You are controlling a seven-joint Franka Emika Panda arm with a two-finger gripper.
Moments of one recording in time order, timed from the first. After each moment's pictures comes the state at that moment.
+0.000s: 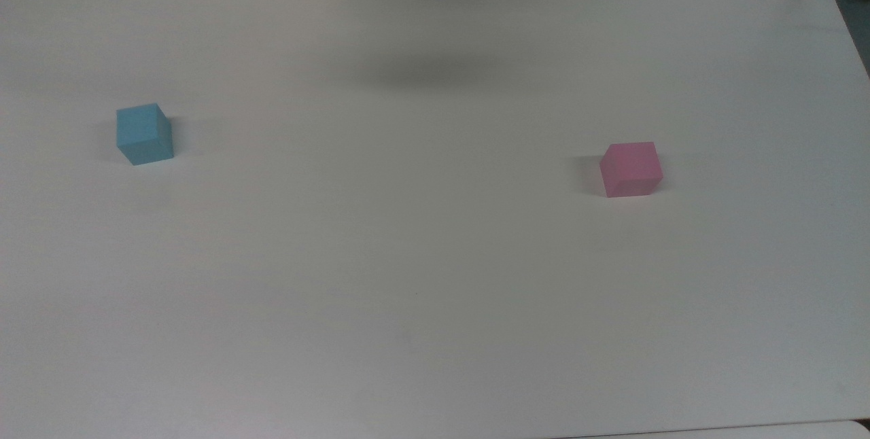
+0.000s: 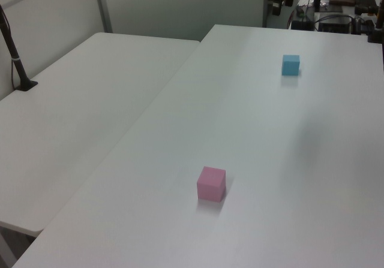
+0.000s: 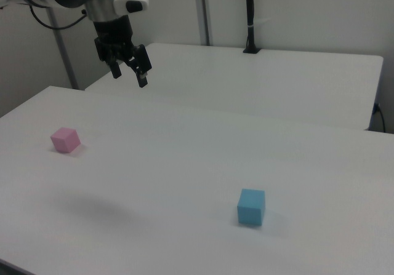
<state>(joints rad) -0.02 0.00 -0.03 -1.56 0.01 1.67 0.10</state>
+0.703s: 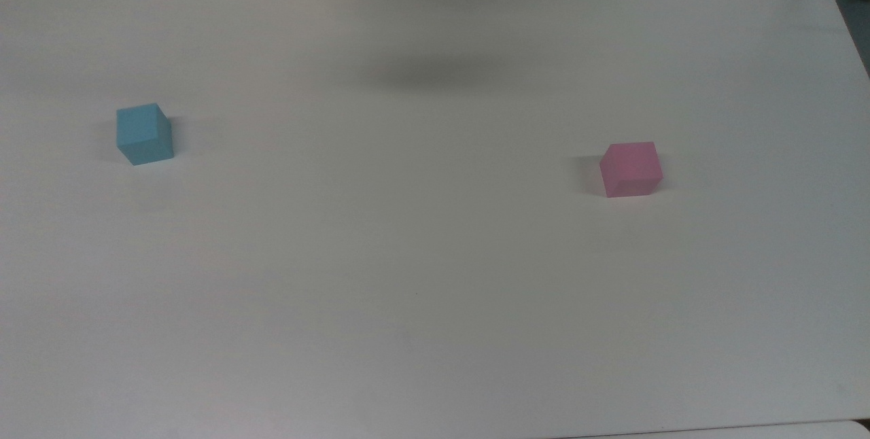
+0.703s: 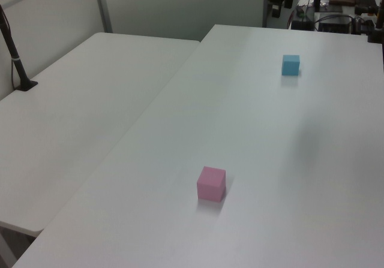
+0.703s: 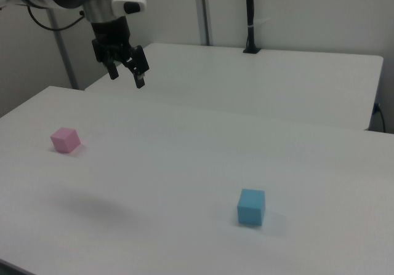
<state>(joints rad) 0.00 0.01 -0.03 -1.56 0.01 1.66 0.10</state>
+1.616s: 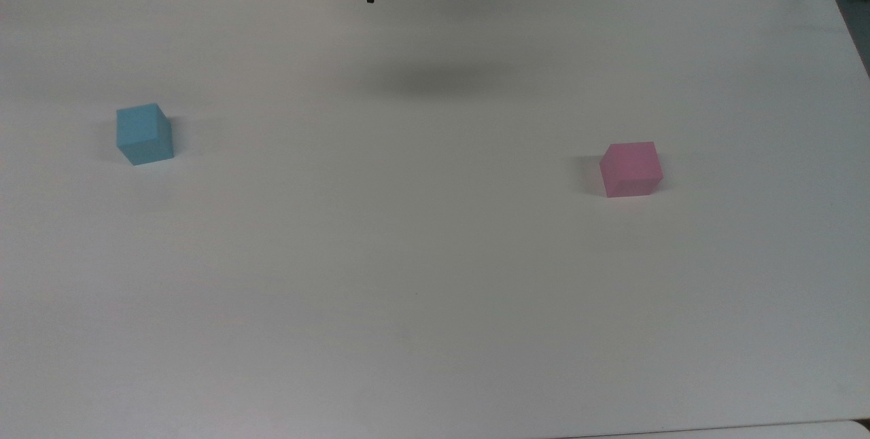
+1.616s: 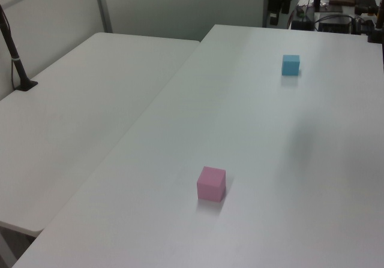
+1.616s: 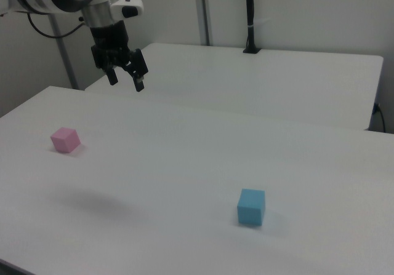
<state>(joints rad) 0.03 0.03 -0.03 -1.56 -0.04 1.66 0.10</state>
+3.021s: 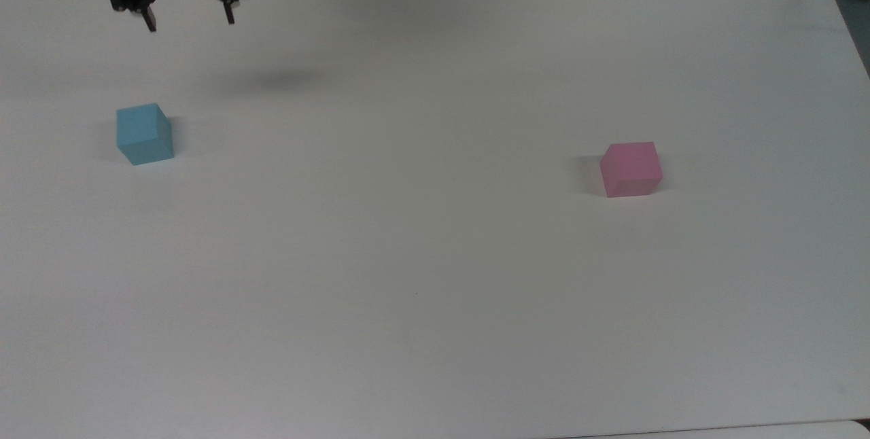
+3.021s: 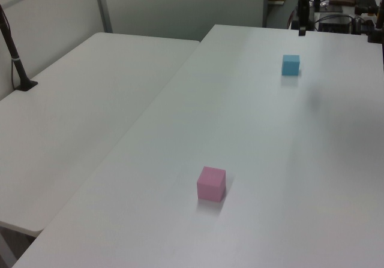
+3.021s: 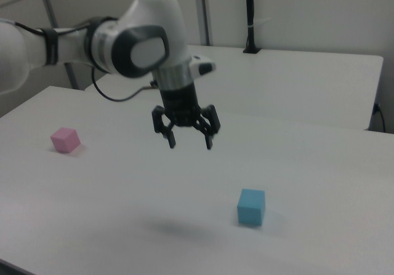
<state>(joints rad) -0.03 0.04 -0.28 -1.81 -0.08 1.89 -0.52</state>
